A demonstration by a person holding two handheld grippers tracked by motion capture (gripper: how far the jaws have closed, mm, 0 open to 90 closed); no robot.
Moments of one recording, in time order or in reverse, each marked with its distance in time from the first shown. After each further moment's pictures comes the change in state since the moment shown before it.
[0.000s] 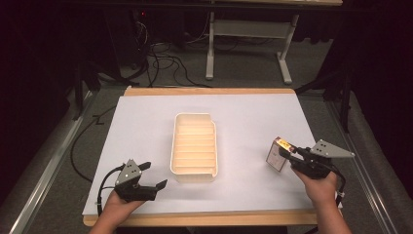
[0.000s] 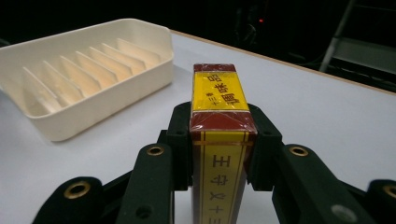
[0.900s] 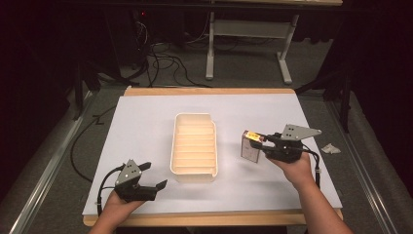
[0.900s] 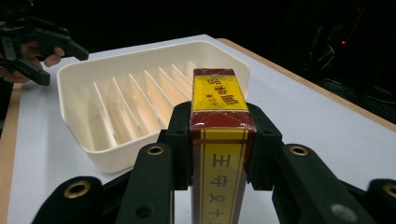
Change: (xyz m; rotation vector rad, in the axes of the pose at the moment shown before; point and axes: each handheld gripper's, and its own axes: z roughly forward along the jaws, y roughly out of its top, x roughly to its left) left arm 0.000 0.000 -0.001 0.004 -0.003 -0.006; right arm 0.020 0.047 0.067 -0.007 0.292 -0.146
